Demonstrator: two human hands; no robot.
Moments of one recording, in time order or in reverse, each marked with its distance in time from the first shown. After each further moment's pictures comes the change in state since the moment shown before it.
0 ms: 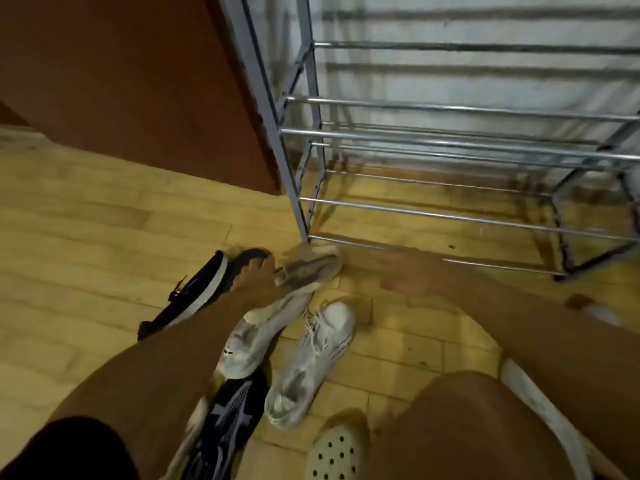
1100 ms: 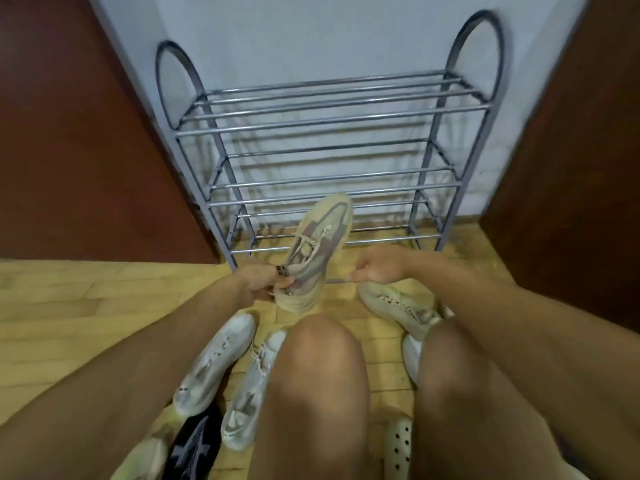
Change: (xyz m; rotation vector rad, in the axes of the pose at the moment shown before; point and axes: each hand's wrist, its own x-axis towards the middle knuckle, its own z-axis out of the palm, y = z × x) left_hand -0.184 0.180 -0.064 -0.781 -0.179 0.133; right_hand -0.229 -0.010 -0.084 0.045 0.051 0.189
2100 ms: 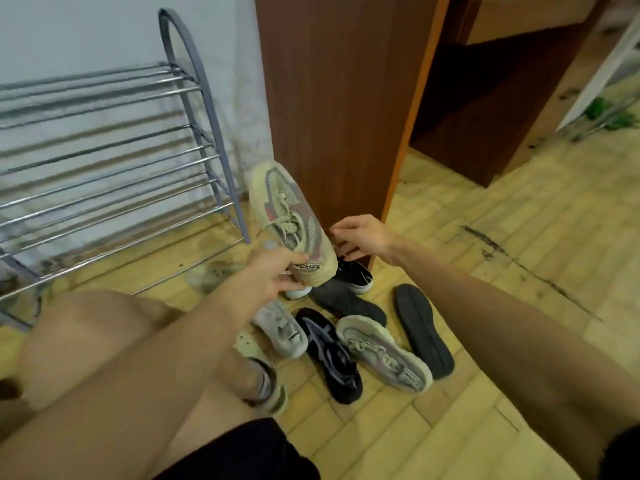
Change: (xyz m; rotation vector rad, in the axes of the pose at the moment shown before) left_hand -0.159 0.020 0.324 -0.079 -0.470 -0.022; right_hand -0.290 0.176 0.116 1.059 0.636 0.400
